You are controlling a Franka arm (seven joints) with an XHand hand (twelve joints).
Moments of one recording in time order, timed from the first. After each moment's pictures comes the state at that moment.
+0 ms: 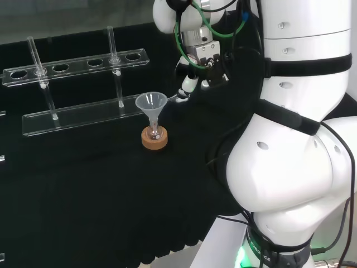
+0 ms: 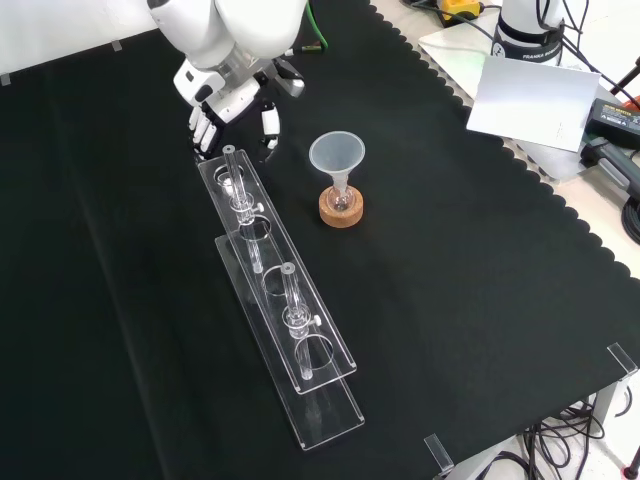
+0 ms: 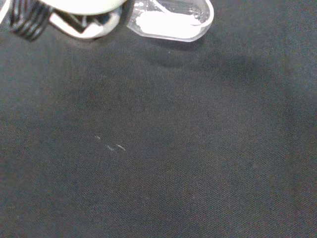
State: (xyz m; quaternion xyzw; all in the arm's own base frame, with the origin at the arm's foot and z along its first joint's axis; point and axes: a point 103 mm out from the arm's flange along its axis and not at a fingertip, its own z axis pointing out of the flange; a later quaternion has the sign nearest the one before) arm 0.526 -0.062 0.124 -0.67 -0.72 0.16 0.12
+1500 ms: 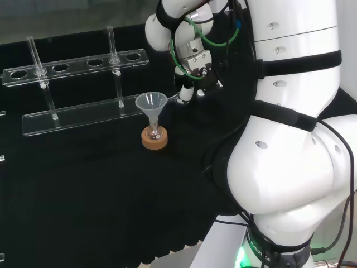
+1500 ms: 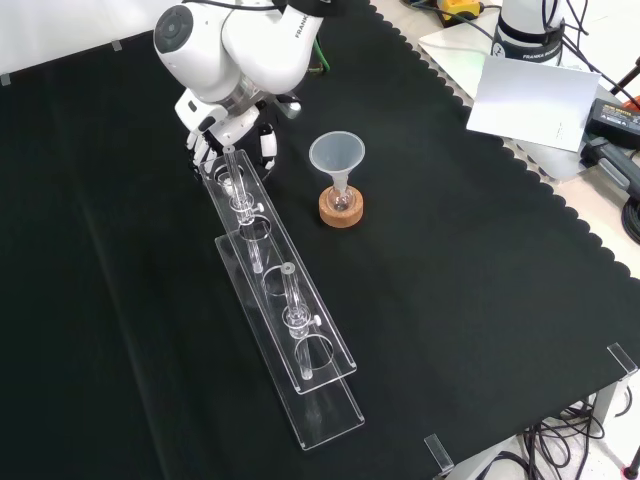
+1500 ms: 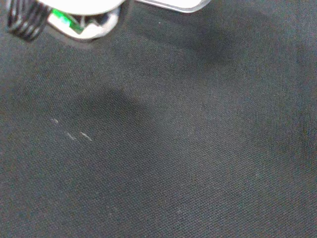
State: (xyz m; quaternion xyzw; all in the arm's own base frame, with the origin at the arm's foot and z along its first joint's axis) arm 0.540 -0.058 0.089 -0.66 -0.72 0.21 0.07
